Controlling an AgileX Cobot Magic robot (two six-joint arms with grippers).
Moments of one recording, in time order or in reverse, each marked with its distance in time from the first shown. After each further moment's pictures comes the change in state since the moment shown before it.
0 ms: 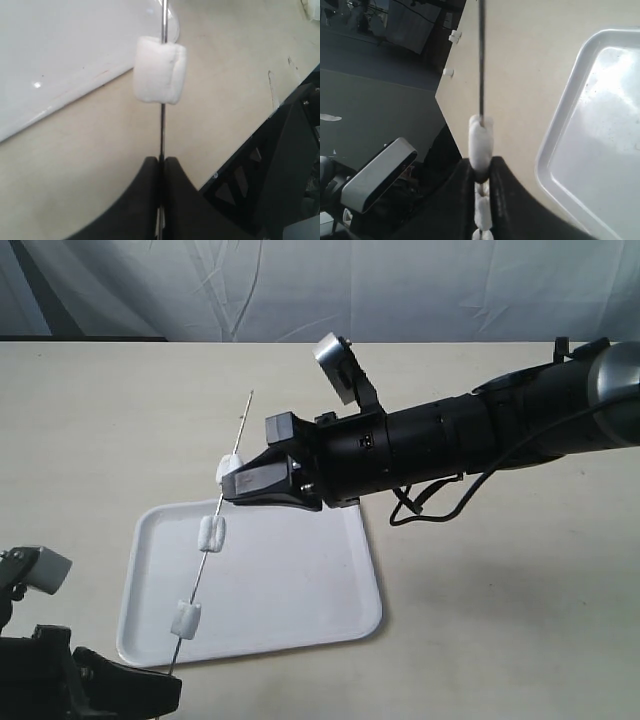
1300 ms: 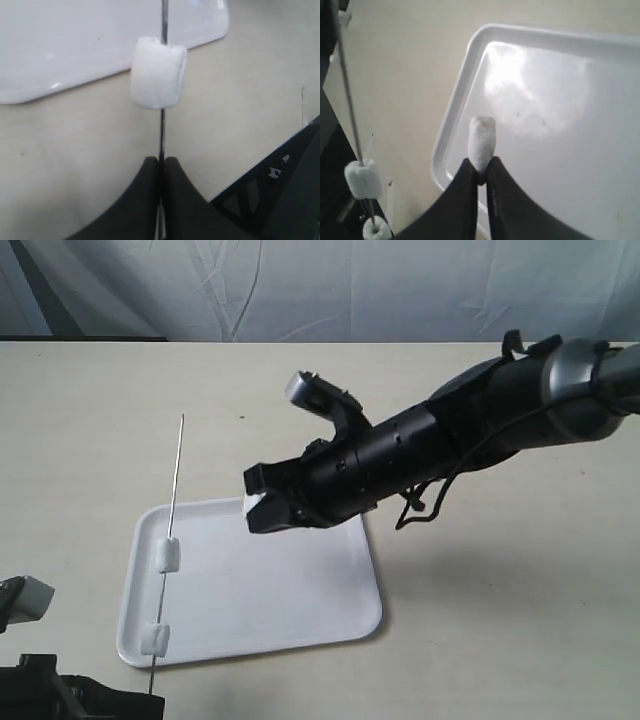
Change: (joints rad) left arm 0.000 0.000 0.095 -0.092 0.098 -0.030; right arm 0.064 0.058 -0.088 -0.294 -0.300 0.189
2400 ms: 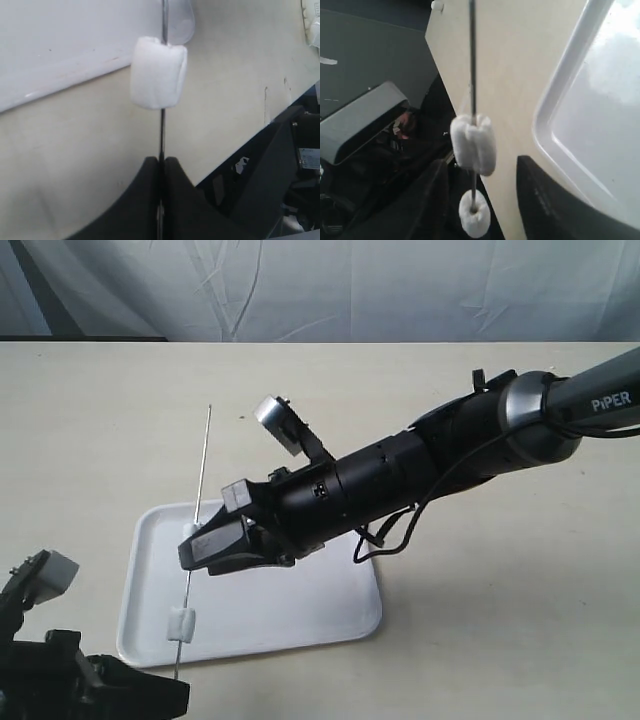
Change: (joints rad) left arm 0.000 0.104 -0.071 -0.040 -0.108 0.024; right arm 0.029 0.095 0.002 0.195 0.353 -0.173
